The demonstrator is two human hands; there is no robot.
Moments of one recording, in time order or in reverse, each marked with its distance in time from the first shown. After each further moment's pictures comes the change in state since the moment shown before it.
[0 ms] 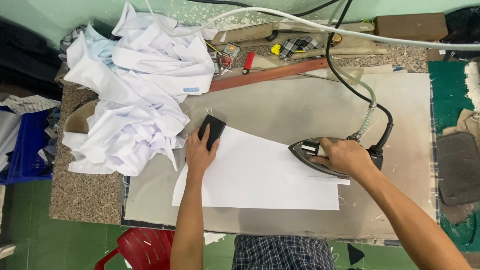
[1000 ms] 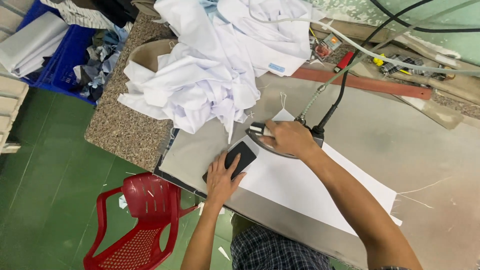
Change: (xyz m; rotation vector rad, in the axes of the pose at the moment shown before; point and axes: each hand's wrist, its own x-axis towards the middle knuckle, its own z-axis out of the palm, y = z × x) left_hand -0.168 -0.040 -0.068 0.028 -0.009 -0.148; right_hand 0.137 -0.279 -0.049 0.013 0.073 -0.584
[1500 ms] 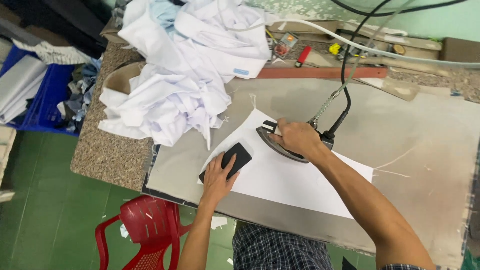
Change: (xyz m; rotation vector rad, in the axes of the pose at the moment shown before) left_hand 0.021 0.021 0.018 -0.129 -0.113 0.134; right_hand -0.074 0.055 0.008 0.022 0.082 0.254
